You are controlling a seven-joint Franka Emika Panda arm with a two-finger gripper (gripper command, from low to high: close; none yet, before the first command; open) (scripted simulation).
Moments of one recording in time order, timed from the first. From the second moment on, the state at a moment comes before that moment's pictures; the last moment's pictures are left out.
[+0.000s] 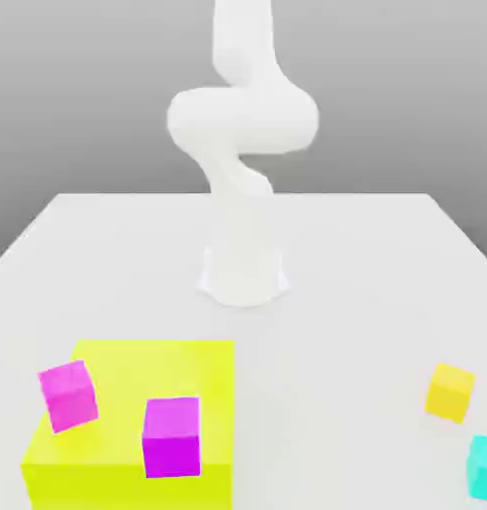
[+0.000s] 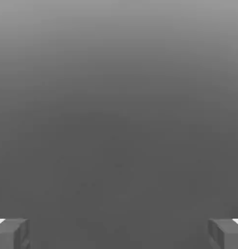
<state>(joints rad) -0.03 -0.73 0.07 -2.32 -0.02 2.33 0.90</state>
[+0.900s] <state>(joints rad) -0.11 0.04 0.65 -2.52 -0.38 2.63 2.09</state>
